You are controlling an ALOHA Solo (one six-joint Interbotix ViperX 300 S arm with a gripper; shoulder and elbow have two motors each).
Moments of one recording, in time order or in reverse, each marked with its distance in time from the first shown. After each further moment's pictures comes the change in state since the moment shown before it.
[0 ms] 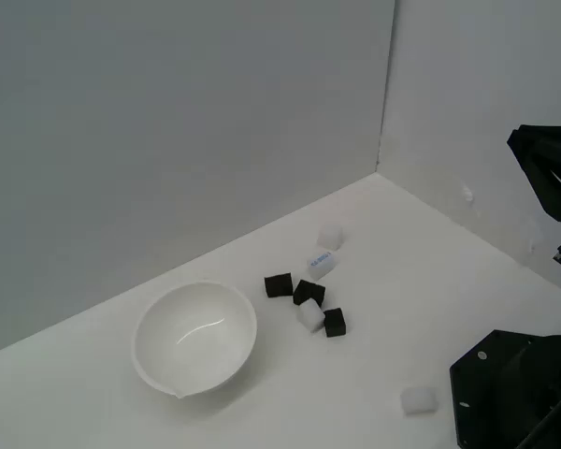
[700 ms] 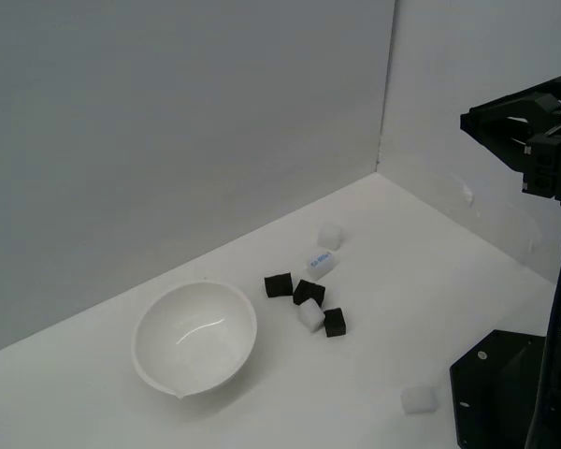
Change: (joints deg) arm -2.4 -30.2 -30.1 -15.6 -15.8 -1.5 10.5 -0.1
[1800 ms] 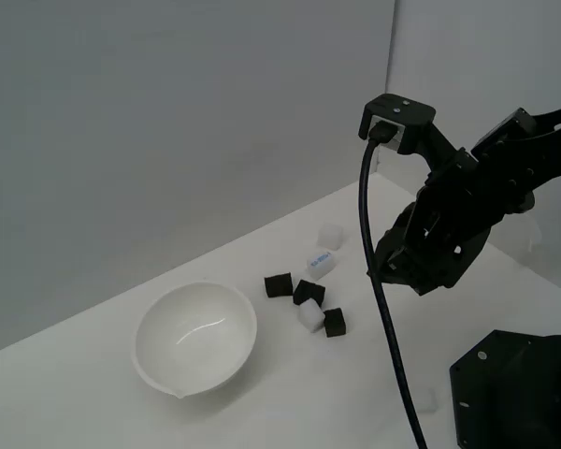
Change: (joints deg) arm -18.3 -29.2 -29.4 -1.9 -1.8 -7.9 13.0 0.1
